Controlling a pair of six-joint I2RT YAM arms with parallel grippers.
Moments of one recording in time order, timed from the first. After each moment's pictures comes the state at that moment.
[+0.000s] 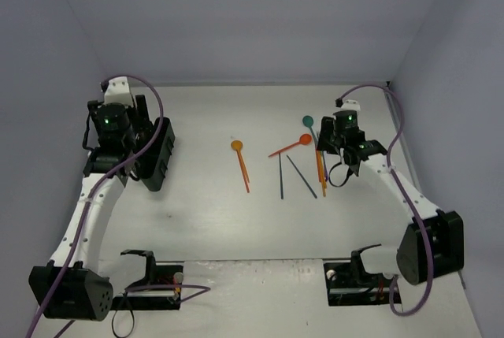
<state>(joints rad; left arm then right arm) -0.05 1.08 1.02 -0.19 -0.37 0.05 0.28 1.28 0.93 -0.34 0.21 0.31</state>
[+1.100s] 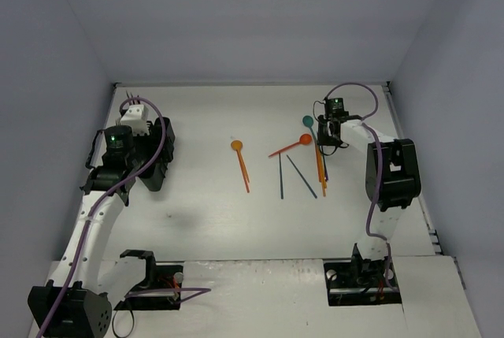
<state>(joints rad) -0.05 0.96 0.89 -0.46 0.10 -0.17 0.14 1.90 1.24 -0.33 0.11 0.18</state>
